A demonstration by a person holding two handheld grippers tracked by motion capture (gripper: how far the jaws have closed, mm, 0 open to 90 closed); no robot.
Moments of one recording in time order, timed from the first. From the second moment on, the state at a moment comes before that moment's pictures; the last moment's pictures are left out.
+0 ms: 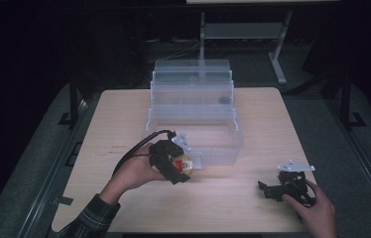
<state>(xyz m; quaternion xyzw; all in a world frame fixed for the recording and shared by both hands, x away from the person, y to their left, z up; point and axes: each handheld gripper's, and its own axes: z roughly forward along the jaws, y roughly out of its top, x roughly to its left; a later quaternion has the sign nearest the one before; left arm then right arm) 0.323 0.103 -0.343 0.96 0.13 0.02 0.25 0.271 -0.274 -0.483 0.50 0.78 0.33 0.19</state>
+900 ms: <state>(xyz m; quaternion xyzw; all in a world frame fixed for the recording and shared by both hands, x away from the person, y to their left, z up) 0.356 0.119 -0.321 0.95 0.17 0.04 0.25 0.271 -0.274 -0.483 0.50 0.78 0.33 0.19</state>
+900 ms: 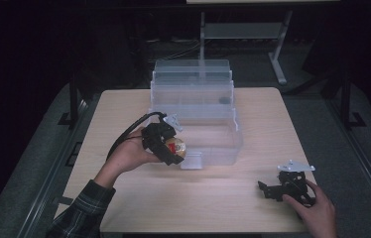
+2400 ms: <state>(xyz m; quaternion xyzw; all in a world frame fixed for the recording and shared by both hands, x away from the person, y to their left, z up) 0.408 0.154 -0.328 0.93 0.26 0.07 0.24 0.271 -0.274 -0.484 0.50 0.78 0.33 0.19</state>
